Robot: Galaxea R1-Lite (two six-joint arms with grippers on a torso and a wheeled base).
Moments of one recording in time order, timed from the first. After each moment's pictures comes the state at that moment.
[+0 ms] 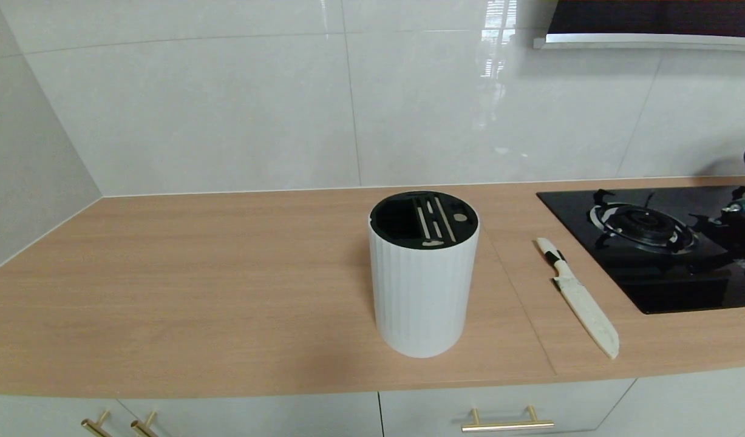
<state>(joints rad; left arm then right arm) 0.00 0.00 0.00 0.00 0.06 -0.01 0.00 0.00 0.00 0.00 -0.03 0.01</state>
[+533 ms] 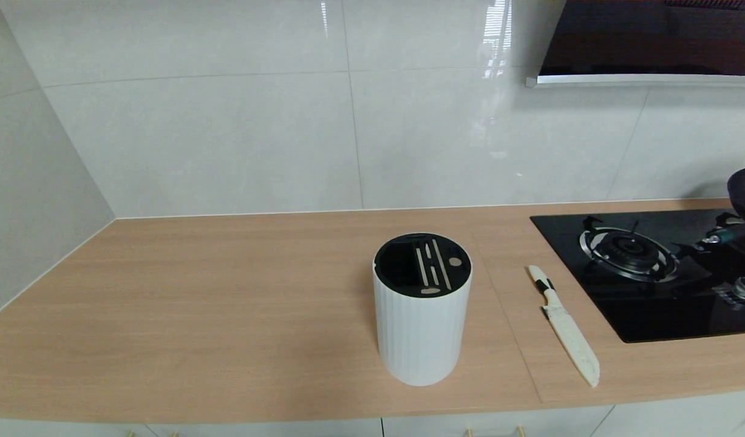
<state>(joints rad) 0.00 0.00 0.00 0.00 0.05 -0.01 0.00 0.00 0.00 0.00 -0.03 0.01</state>
